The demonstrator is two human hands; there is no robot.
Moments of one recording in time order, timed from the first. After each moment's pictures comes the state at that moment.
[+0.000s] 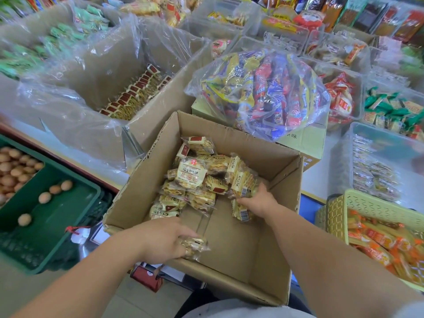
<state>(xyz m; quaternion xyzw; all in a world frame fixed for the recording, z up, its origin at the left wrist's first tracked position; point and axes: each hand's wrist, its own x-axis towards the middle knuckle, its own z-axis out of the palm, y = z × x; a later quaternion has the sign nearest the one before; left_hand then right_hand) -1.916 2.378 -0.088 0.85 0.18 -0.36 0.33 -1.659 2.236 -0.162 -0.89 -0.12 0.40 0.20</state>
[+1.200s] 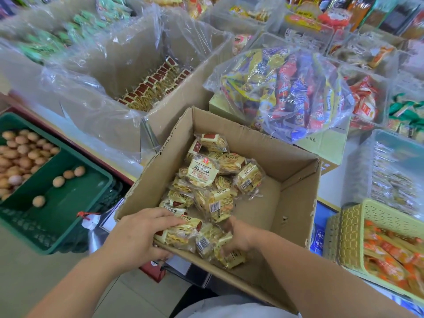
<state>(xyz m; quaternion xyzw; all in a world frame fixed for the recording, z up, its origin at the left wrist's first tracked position) -1.988 2.386 -0.102 0.94 0.24 -0.06 0.24 -1.735 2.233 -0.200 -0.77 -0.34 0.54 0.00</state>
